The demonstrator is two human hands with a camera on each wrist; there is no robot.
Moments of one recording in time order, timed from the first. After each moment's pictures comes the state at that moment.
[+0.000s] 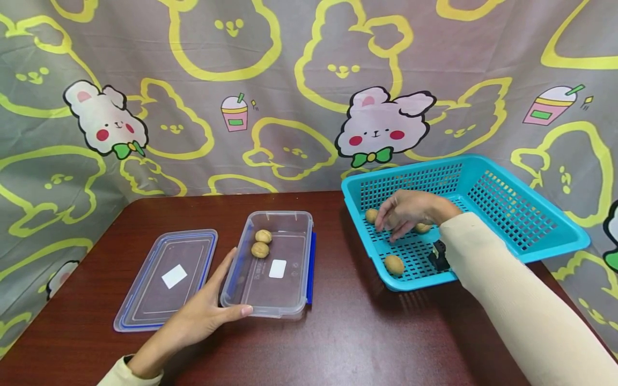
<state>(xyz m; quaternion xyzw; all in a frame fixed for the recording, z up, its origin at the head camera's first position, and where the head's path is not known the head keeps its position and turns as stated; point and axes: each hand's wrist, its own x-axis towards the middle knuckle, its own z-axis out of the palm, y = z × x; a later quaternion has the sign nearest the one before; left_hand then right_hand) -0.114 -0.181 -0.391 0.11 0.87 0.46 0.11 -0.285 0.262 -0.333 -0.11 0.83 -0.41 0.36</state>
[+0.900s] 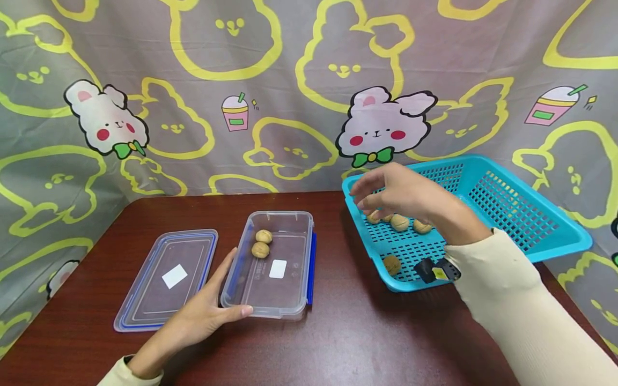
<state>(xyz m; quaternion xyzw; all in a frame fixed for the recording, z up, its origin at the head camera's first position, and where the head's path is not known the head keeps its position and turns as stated) -0.113 -0.181 -0.392 0.11 0.87 0.46 0.11 -0.214 0.205 -0.246 -0.15 0.89 -0.39 0.17</state>
